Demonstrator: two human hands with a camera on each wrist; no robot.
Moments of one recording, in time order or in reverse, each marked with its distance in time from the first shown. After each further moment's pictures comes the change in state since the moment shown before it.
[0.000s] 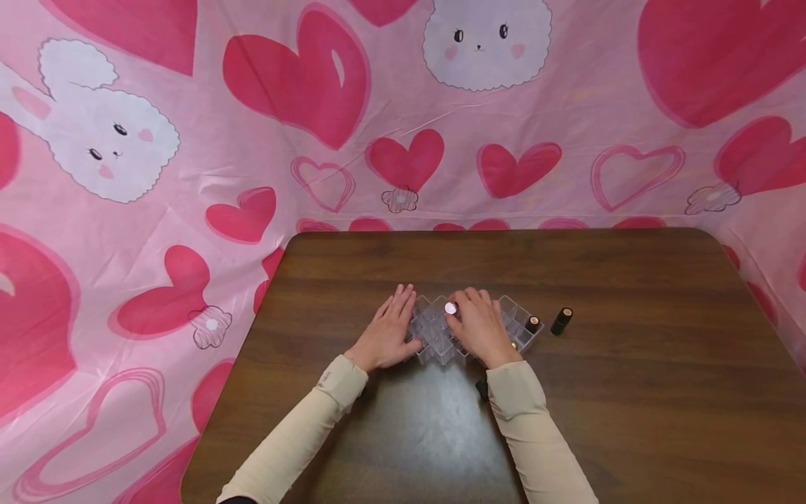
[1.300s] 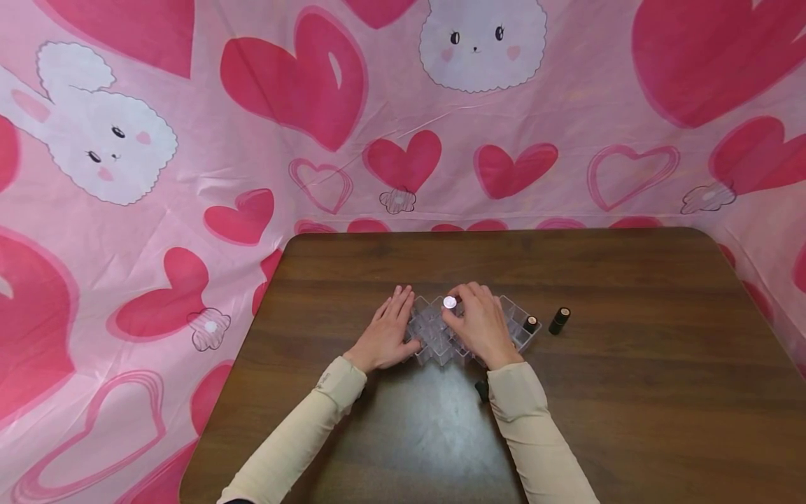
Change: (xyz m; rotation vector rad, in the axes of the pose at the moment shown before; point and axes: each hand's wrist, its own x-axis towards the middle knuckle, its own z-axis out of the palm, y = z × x) left_hand -0.001 0.001 -0.001 -0.038 -0.002 -0.002; right_hand 0.000 -0.004 -0.008 0.104 0.160 0.015
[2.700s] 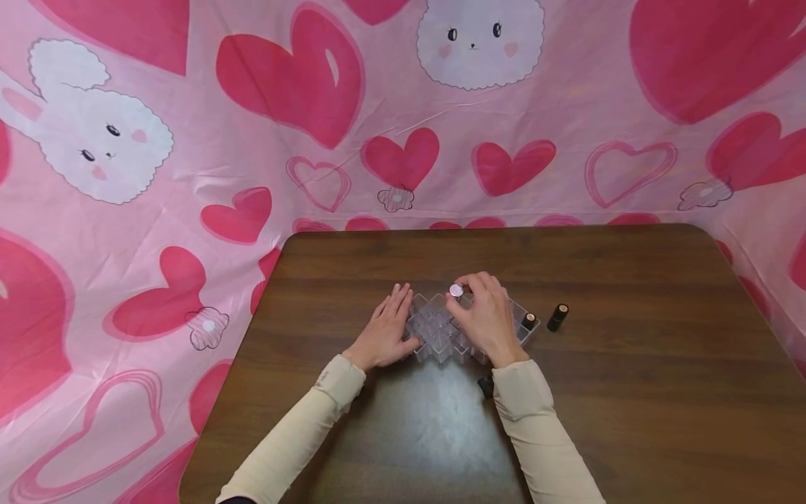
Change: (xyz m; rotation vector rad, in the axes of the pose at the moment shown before) left_hand 0.000 0.000 0.002 -0.014 0.020 -0.005; right_hand -0.001 -0.004 -0.015 0.077 0.152 0.030
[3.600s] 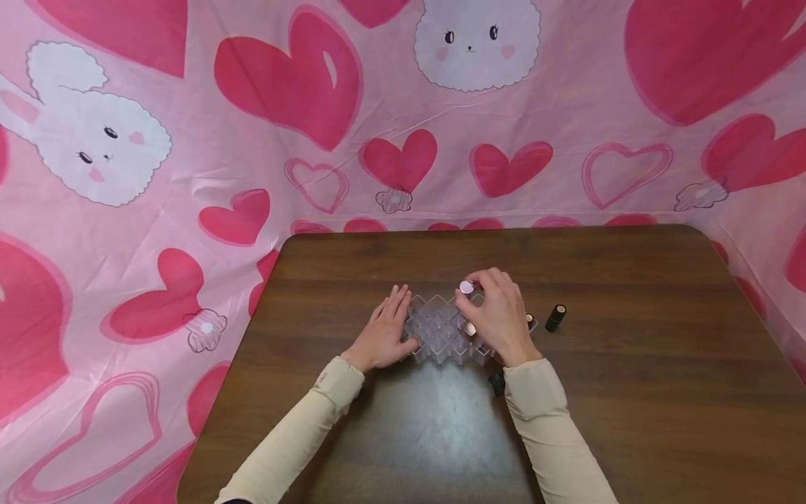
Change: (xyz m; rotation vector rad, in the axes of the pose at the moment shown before) left_hand -0.001 0.001 -0.001 -0.025 0.002 0.006; right_hand 0.003 0.008 -0.018 -0.012 0.029 -0.026
